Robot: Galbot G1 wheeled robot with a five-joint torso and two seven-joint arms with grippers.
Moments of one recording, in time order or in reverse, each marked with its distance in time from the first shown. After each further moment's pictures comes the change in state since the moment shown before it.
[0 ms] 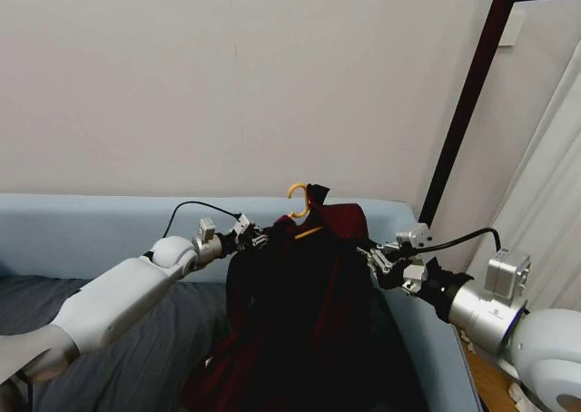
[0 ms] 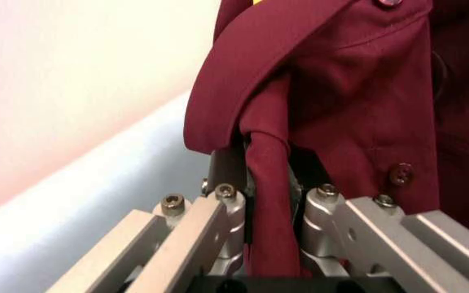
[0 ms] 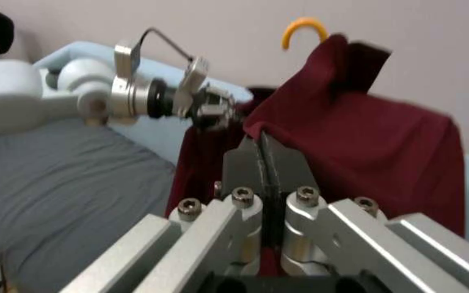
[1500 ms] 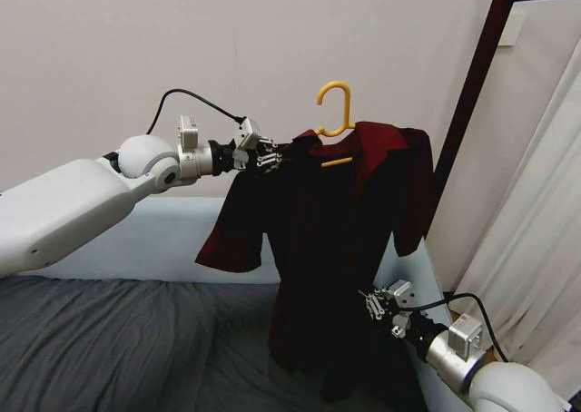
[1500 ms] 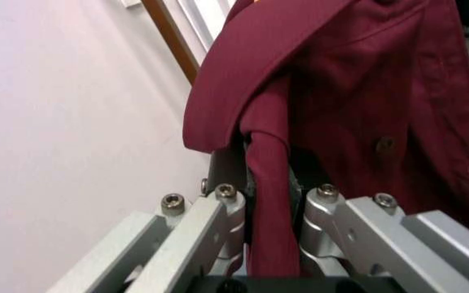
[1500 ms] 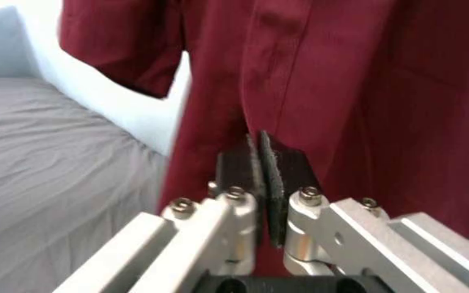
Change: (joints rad) left arm -0.535 0.142 0.313 -0.300 -0.185 0.010 0.038; right arm -0.289 0.185 -0.037 -0.215 -0.541 0.203 -0.184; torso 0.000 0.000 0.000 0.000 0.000
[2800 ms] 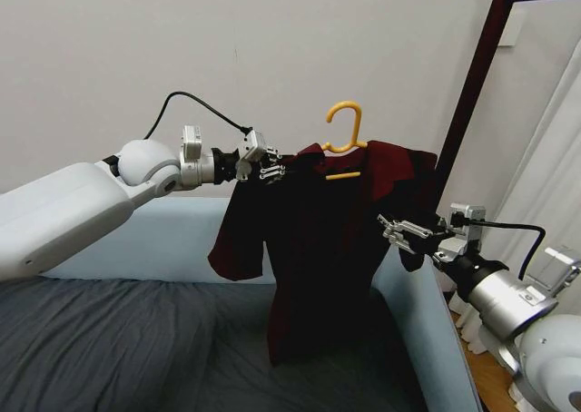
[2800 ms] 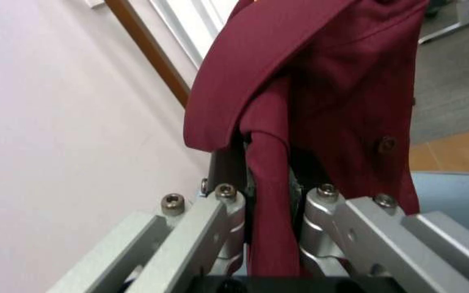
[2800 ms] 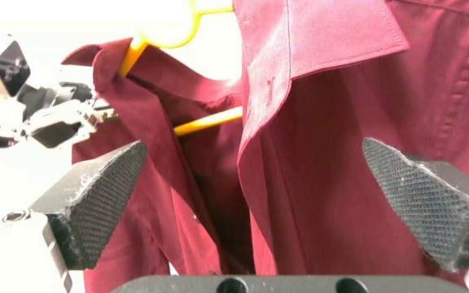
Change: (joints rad) left arm 0.028 0.034 0.000 -0.087 0.077 -0.013 0.004; right arm 0.180 -0.042 0.226 0.171 0.699 -0.018 0.362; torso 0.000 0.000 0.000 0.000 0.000
